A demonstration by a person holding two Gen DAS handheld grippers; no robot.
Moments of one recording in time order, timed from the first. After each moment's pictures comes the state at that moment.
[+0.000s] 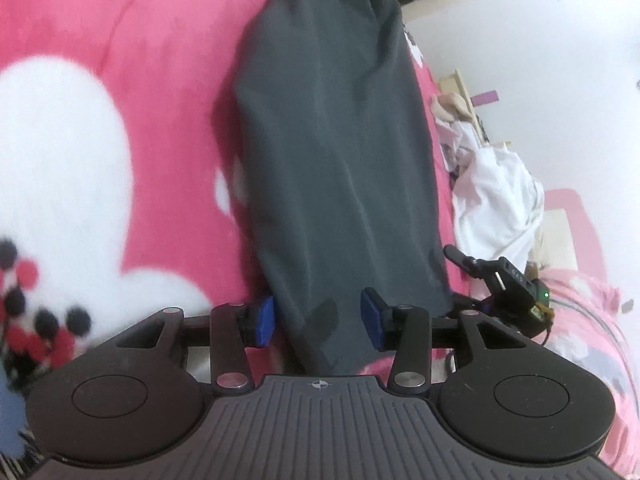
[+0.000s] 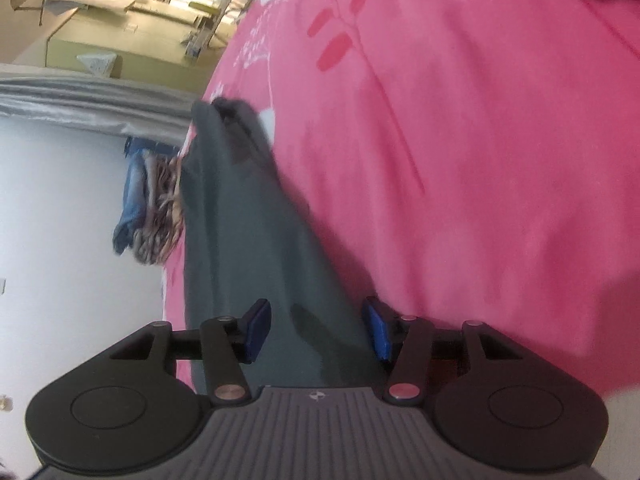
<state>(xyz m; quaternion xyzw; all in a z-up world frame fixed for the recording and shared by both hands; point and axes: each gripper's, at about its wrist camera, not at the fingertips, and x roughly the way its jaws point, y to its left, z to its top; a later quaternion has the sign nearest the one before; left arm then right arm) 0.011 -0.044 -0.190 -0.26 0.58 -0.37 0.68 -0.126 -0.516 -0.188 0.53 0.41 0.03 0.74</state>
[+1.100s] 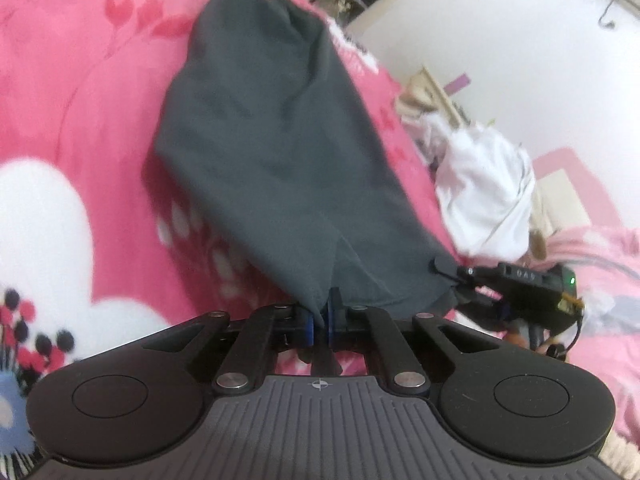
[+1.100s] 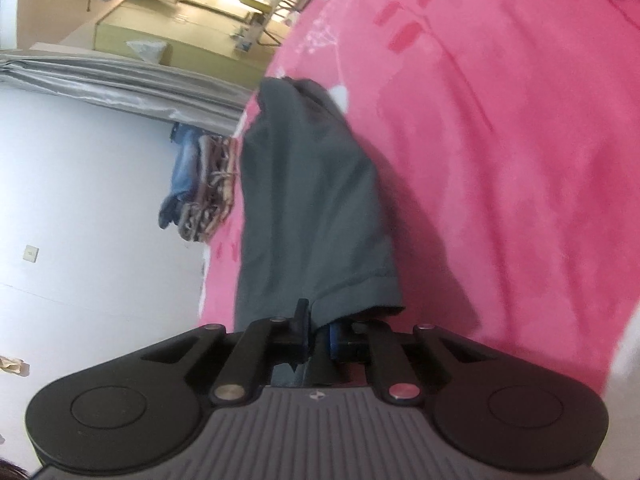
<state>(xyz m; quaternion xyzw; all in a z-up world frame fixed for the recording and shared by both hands) -0.012 -0.053 -0.141 -0.19 0.50 -0.39 0.75 -0.150 -0.473 -0.149 0.52 0.36 0.07 0.77</state>
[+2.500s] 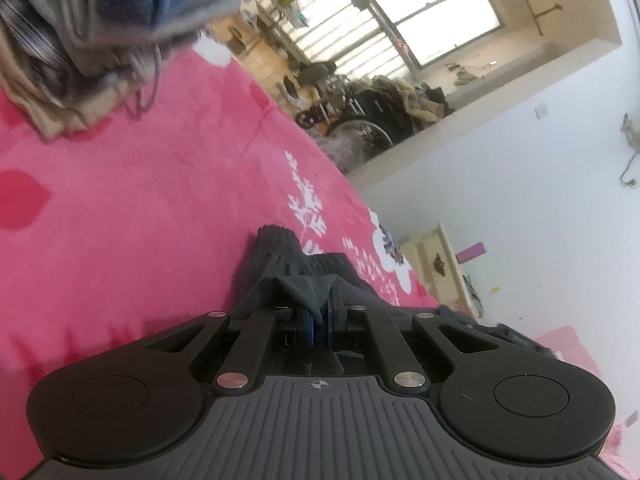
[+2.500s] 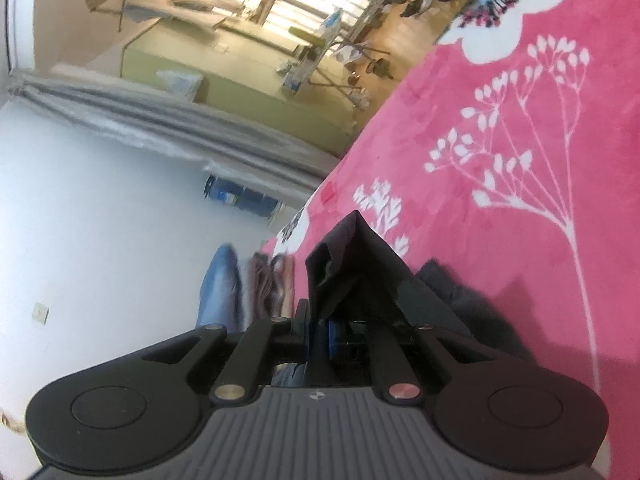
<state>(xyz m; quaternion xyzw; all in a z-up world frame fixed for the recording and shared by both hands) 0.310 -0.091 -0.147 -0.35 0.42 -0.33 0.77 0.224 -0.509 -0.131 0.53 0.29 0.10 0.79</state>
